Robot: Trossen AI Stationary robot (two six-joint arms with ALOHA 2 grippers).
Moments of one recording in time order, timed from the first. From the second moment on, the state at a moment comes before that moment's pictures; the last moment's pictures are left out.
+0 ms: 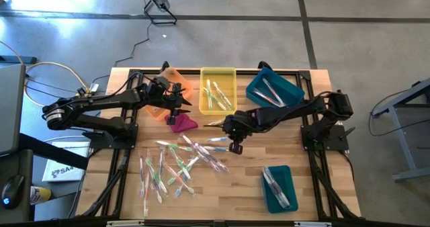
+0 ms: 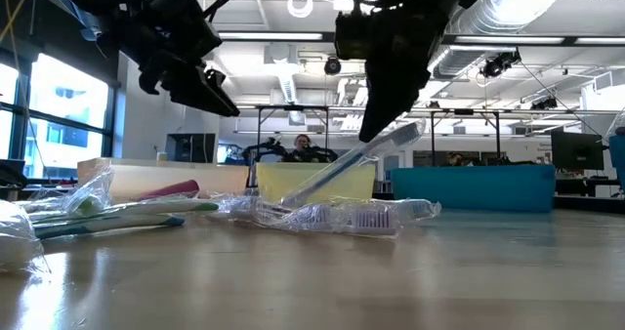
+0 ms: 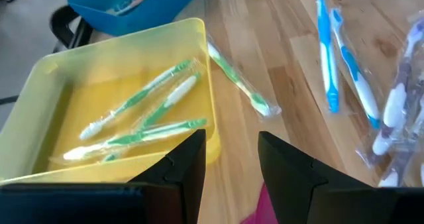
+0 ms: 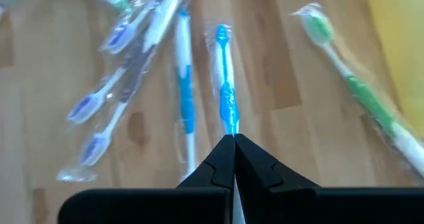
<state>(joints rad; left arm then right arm) 0.47 1.09 0.61 -0.08 0.33 0.52 0.05 1.72 1.19 -0.53 0.01 0.29</state>
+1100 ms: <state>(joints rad) 0.47 1.09 0.61 -0.05 0.32 0.52 0.02 1.84 1.19 -0.57 0.08 0.28</state>
